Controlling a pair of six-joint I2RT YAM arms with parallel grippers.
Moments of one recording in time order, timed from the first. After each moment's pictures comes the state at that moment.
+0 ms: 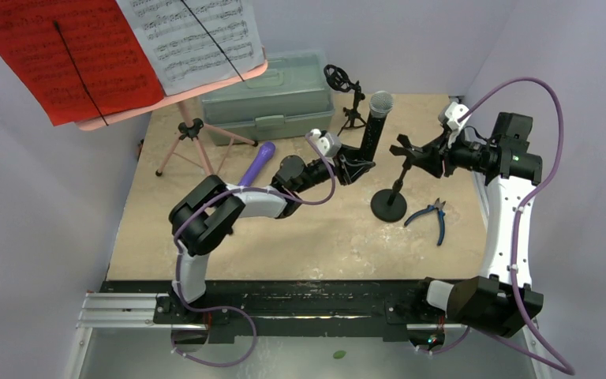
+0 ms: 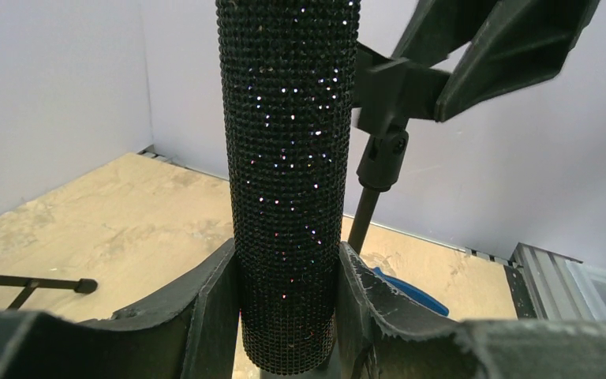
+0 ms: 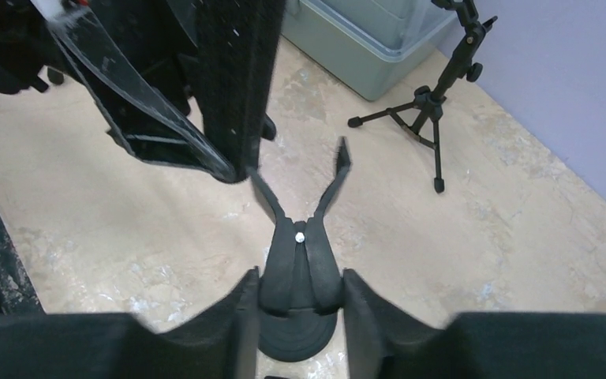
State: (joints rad) left arm -0.81 2.01 1.13 1.23 0.38 -0.27; right arm -0.32 1.22 1.38 -0.99 -1.01 -0.85
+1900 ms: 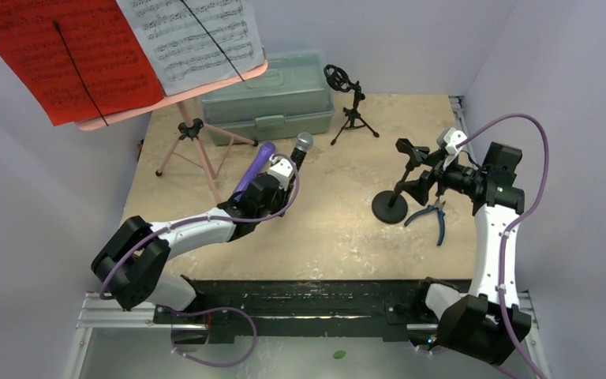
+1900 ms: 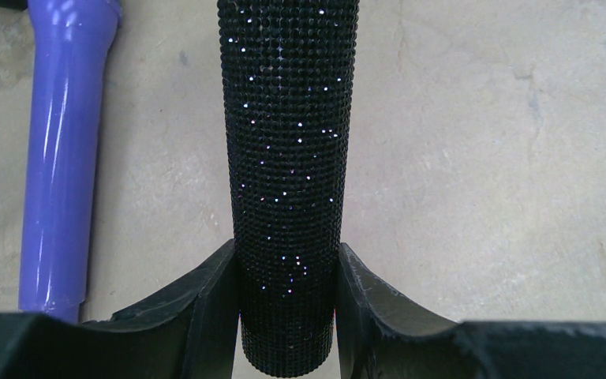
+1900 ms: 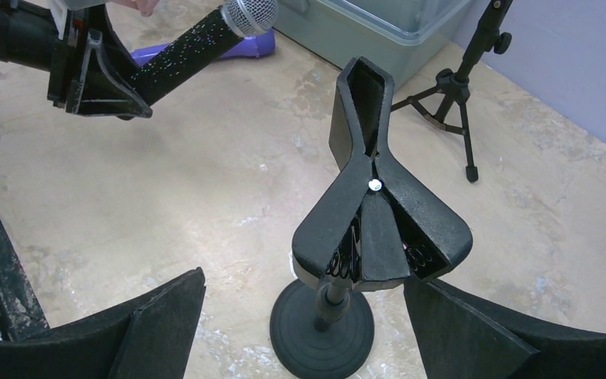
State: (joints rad) left arm -0.74 1.42 0.69 0.14 -0.25 -0.15; right arm -0.36 1.05 1.02 -0.71 -1.09 -0.71
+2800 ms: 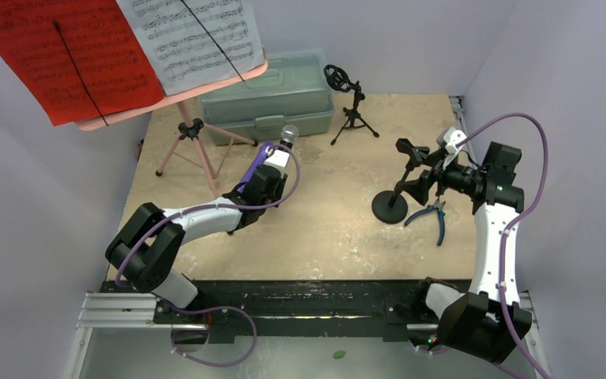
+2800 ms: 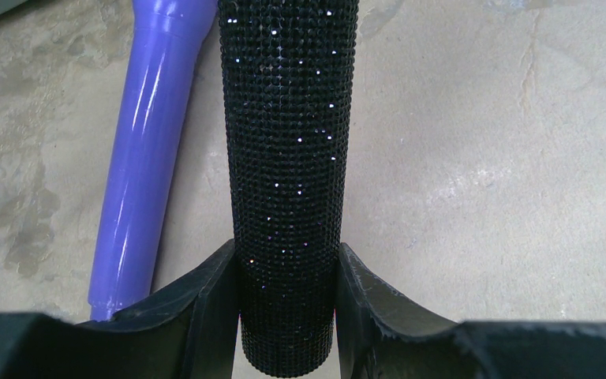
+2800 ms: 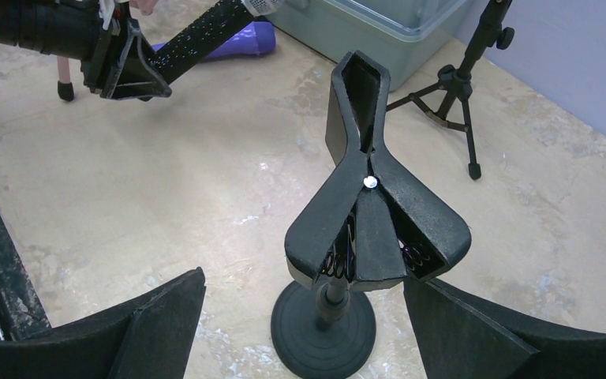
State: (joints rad) left arm -0.67 1.53 0.77 0.11 -0.39 -0.16; right arm -0.36 1.06 1.02 -0.72 -1.09 -0.71
